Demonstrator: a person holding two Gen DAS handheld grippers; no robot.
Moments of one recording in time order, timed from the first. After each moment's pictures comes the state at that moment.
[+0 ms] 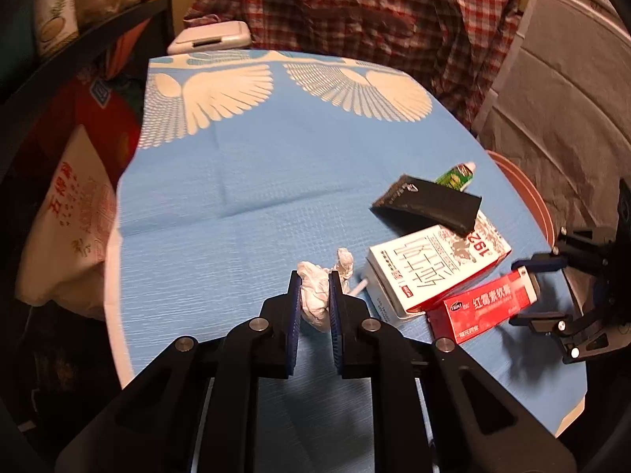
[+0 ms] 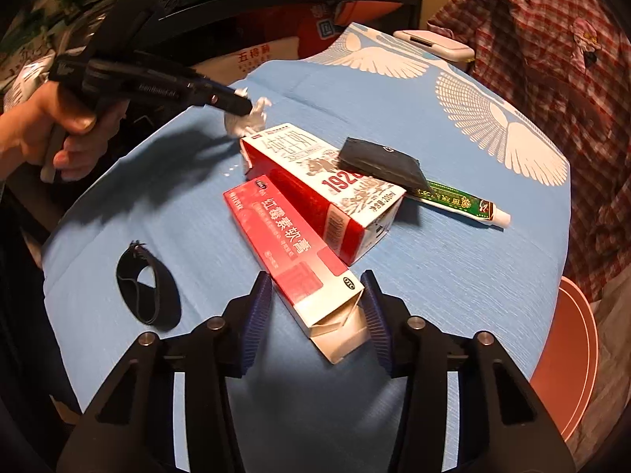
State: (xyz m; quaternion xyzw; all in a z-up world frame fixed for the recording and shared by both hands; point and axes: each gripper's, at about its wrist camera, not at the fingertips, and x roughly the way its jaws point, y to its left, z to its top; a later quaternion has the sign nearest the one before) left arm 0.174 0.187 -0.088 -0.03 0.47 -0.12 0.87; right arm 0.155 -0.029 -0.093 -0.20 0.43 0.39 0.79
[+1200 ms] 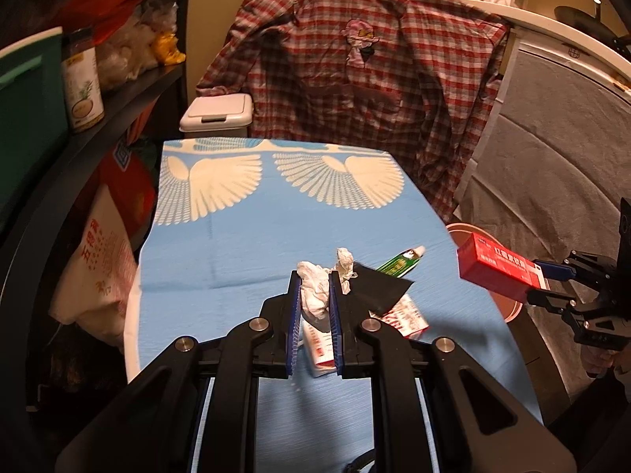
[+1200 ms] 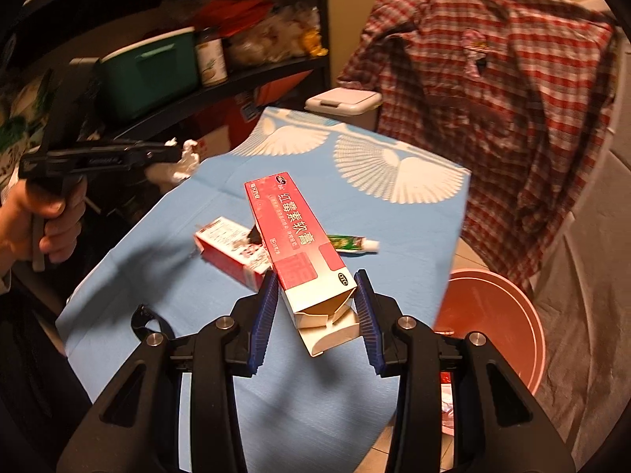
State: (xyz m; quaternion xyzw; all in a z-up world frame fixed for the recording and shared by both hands) left arm 0.148 0.148 -0.004 -0.05 0.37 -0.10 0.92; right arm 0.154 -0.123 -0.009 -0.09 0.36 0.30 0.88
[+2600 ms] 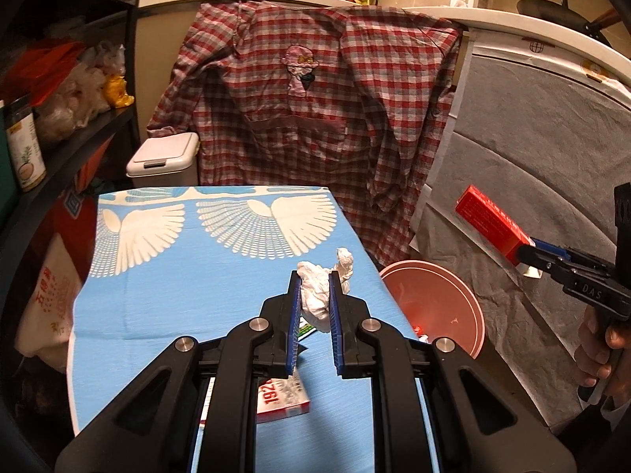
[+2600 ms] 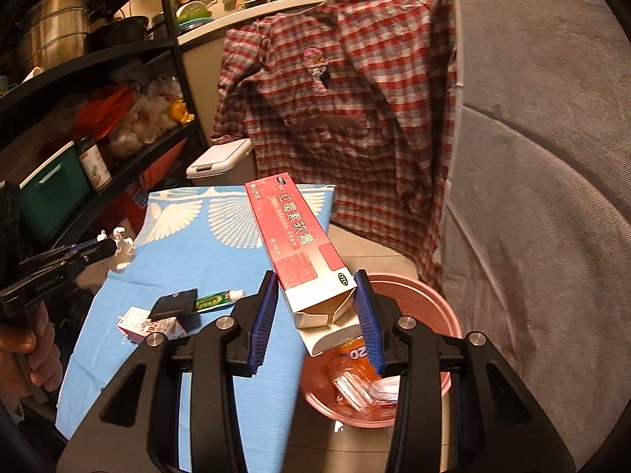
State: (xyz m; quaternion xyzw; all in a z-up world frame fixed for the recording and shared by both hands) left arm 0.172 0.029 0.027 -0.04 0.33 -0.13 0.94; right arm 0.184 -0.241 0.033 0.04 0.33 0.12 0.94
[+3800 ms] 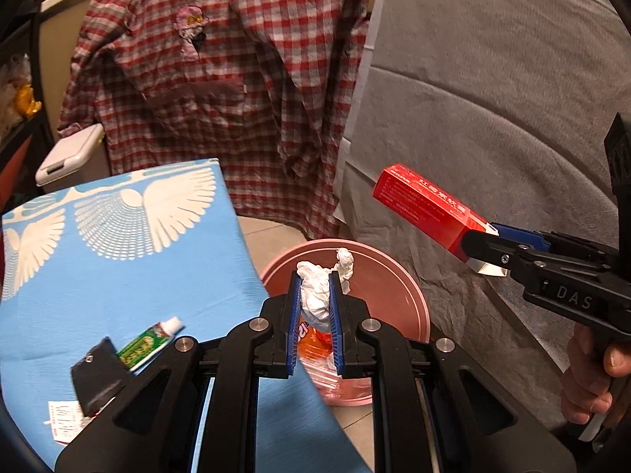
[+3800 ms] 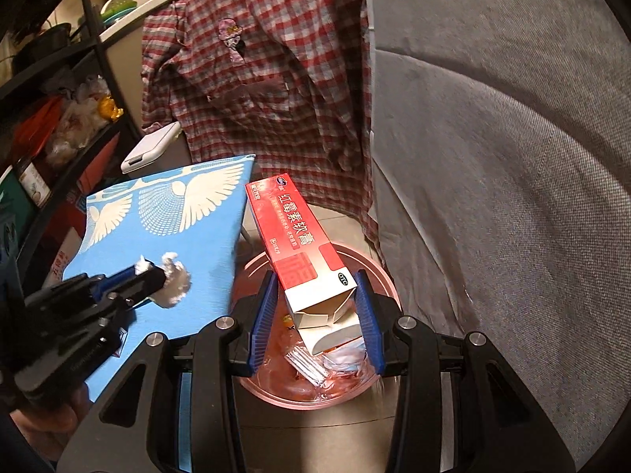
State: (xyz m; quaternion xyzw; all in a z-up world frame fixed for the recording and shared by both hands) left arm 0.215 -0.133 -0.013 0.00 0.38 -0.22 0.90; right arm 0.210 -0.307 0.004 0.07 0.40 0.02 0.91
